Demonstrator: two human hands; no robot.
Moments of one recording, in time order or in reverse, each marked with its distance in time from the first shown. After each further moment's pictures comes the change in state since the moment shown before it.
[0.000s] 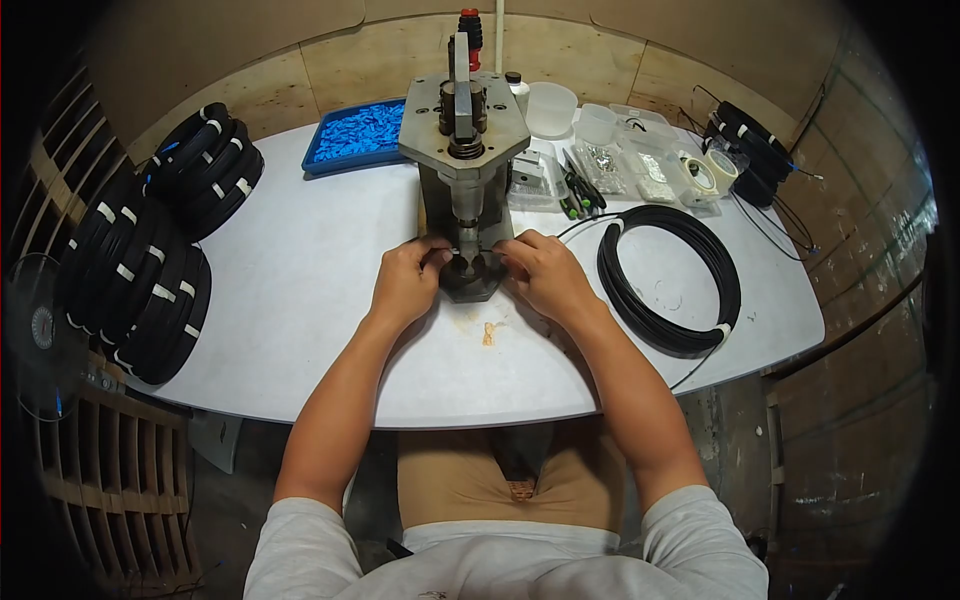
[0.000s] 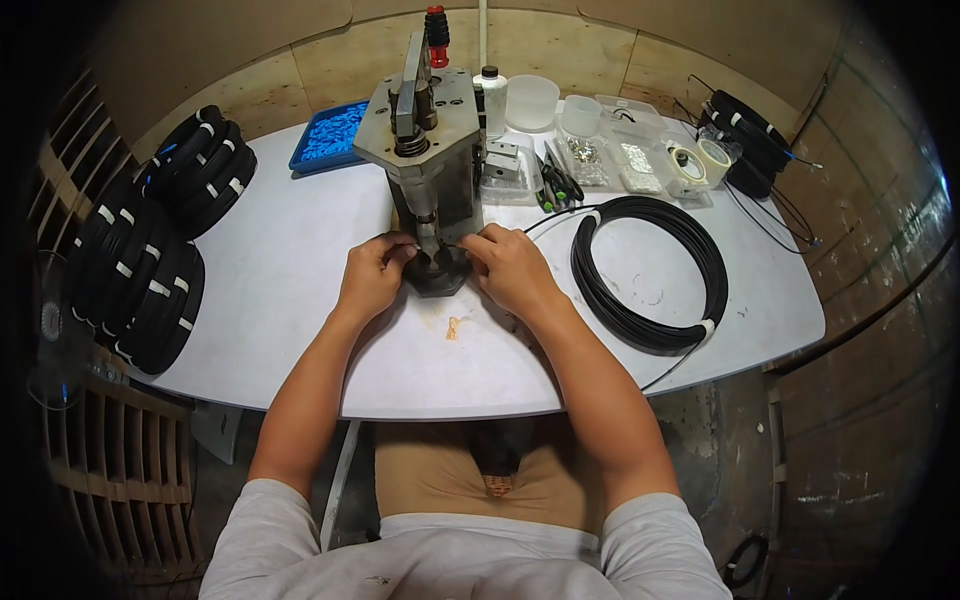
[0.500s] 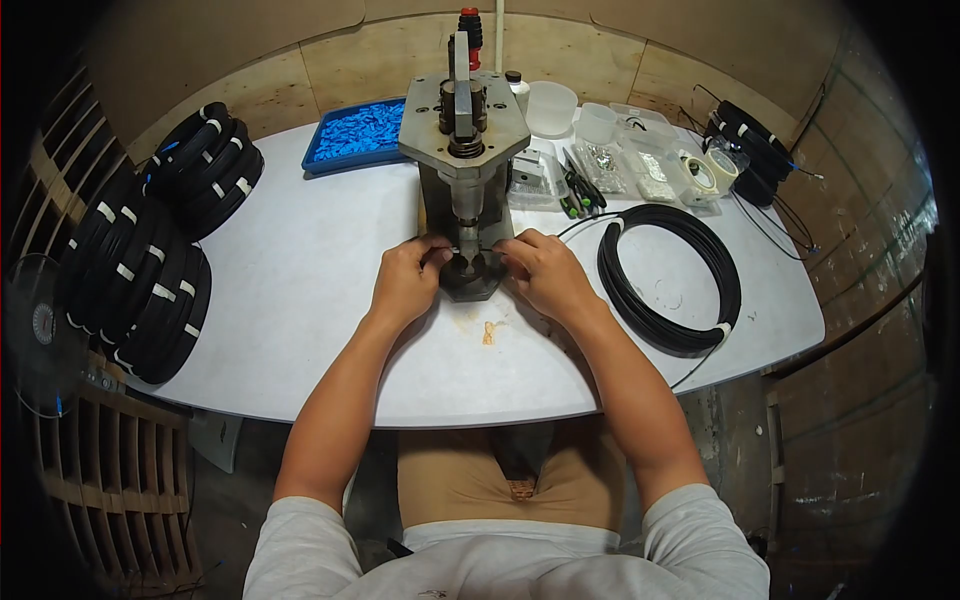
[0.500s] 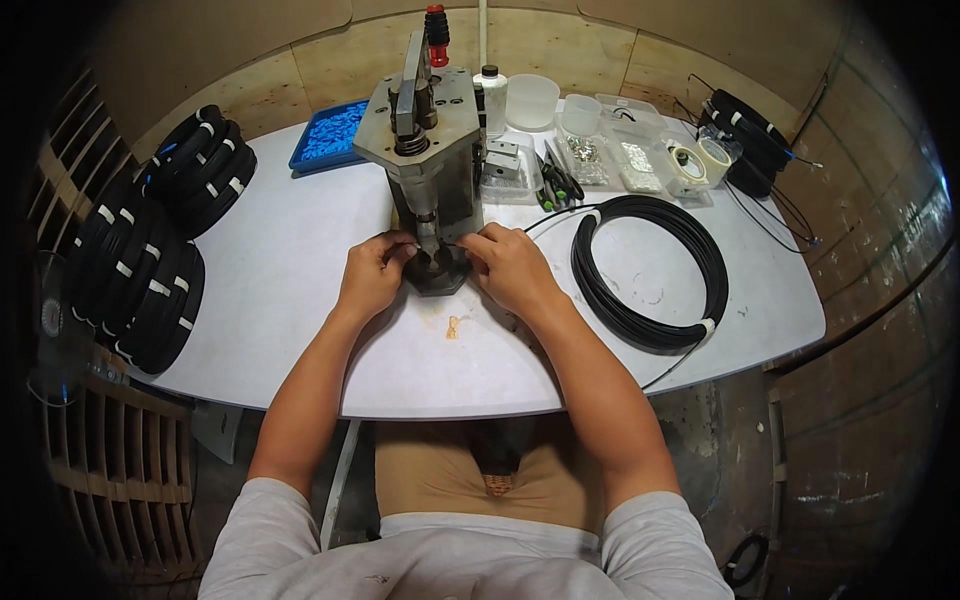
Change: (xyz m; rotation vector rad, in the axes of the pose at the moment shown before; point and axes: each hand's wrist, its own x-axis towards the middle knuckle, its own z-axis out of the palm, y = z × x) left_hand 0.000 0.000 0.000 -0.013 -0.009 -0.028; right_hand 0.000 -0.002 -0.003 0.013 -0.006 0.004
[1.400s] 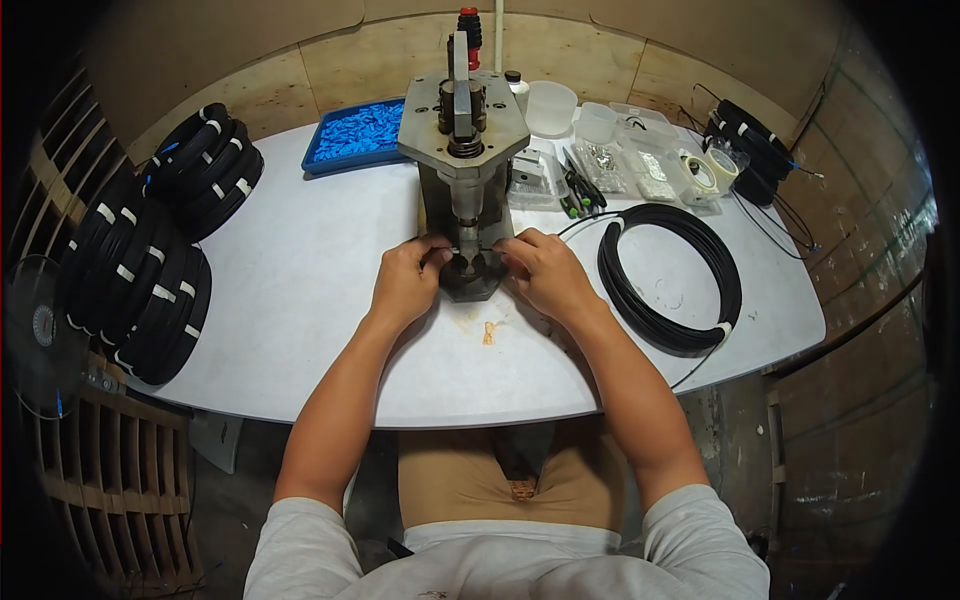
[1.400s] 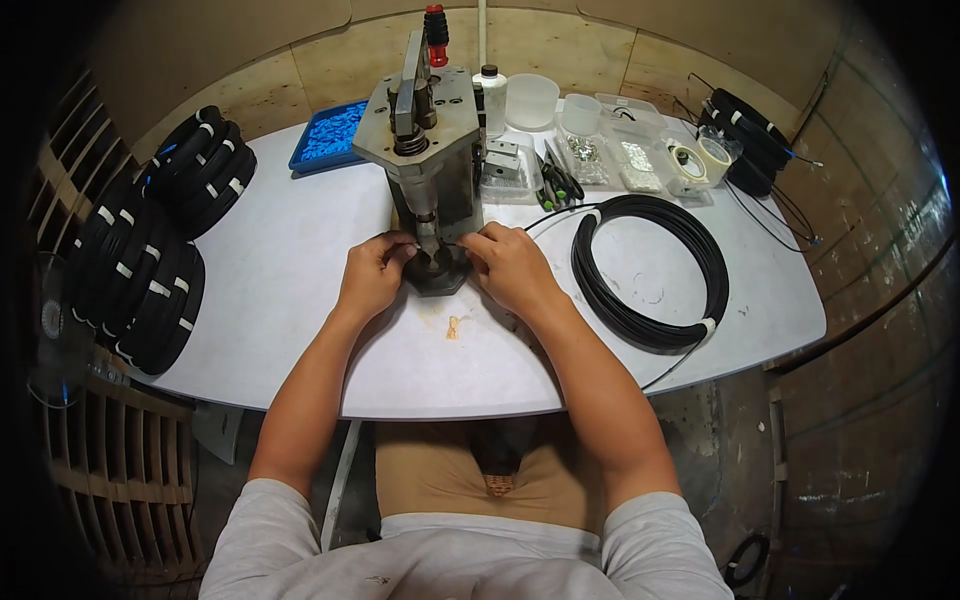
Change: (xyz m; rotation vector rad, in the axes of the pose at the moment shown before) left_hand 0.000 0.000 0.000 0.003 0.005 0.003; right_hand 0.001 0.002 0.001 0.000 0.002 0.004
